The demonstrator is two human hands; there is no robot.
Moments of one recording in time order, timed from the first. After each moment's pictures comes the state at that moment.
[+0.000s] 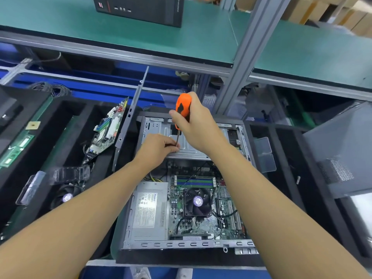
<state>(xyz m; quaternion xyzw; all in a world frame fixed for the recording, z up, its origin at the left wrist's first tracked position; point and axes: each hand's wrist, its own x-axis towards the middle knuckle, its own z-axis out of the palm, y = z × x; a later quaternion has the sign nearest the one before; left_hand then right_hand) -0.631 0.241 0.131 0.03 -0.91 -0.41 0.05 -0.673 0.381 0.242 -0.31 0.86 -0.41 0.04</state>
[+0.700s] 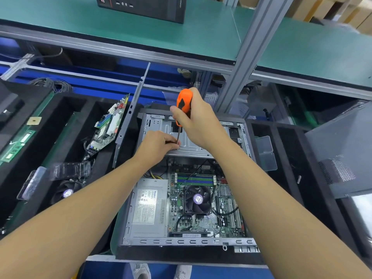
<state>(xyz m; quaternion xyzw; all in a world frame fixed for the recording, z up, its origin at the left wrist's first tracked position) -0.633 0.240 0.125 0.06 -0.90 -0.43 0.05 -0.675 0.381 0.244 -0.31 0.86 -0.40 0.04</state>
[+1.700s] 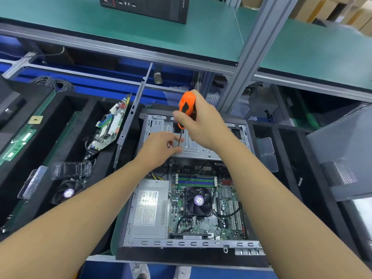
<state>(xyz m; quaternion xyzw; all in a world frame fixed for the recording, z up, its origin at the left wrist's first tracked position) -0.625 0.243 0.133 0.03 -0.91 -0.41 0.05 -0.672 0.386 0.258 -0.32 0.86 -0.38 0.08</state>
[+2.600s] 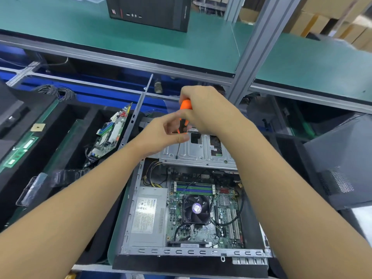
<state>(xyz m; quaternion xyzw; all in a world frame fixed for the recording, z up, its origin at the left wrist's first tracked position) -0.637 0.231 0.200 -0.07 -0.79 -0.61 0.03 -0.680 0.373 0.328 -0.35 0.93 -0.11 0.04</state>
